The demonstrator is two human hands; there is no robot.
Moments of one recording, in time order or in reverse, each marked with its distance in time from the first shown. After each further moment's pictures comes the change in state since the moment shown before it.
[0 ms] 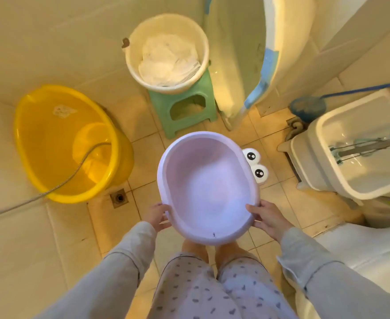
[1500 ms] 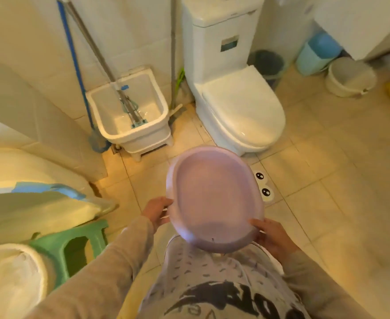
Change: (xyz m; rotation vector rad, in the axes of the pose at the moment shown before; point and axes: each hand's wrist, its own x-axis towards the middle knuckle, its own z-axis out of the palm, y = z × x) left_hand -0.097 0.028 0.164 1.456 -0.708 0.312; right_hand -0.160 0.236 0.146 1.704 0.711 -0.133
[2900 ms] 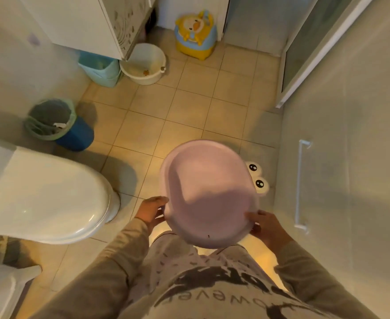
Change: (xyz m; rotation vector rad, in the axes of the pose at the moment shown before) left_hand 0.019 0.016 0.622 0.705 -0.453 0.016; right_hand 0.052 -0.129 -0.460 0.669 0.403 -0.069
